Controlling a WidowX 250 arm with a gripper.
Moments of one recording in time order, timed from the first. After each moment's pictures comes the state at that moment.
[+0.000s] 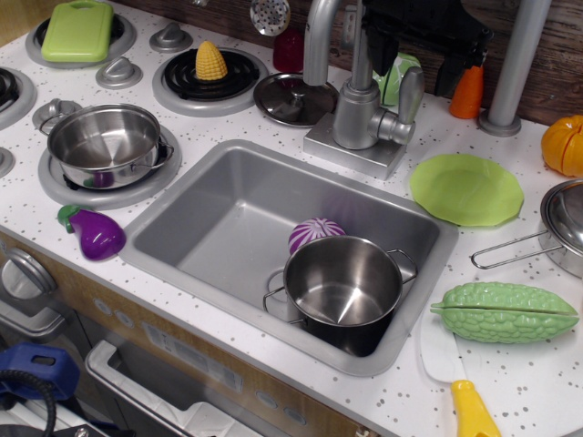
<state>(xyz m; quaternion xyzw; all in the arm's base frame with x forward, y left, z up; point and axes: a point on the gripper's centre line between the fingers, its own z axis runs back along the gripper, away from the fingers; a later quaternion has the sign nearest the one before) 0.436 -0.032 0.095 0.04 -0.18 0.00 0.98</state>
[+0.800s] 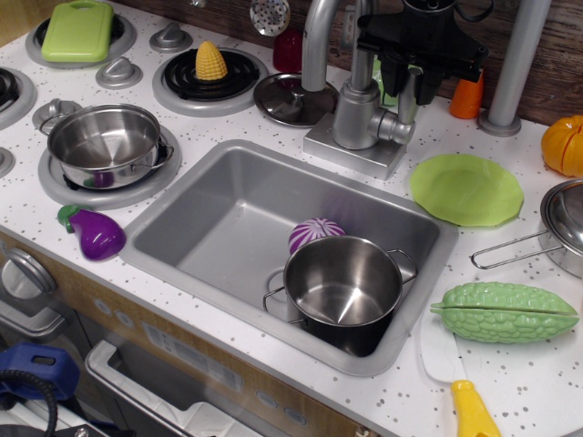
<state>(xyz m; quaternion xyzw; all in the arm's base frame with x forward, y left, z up) 0.422 -0.033 0.081 0.04 -0.18 0.05 0.98</state>
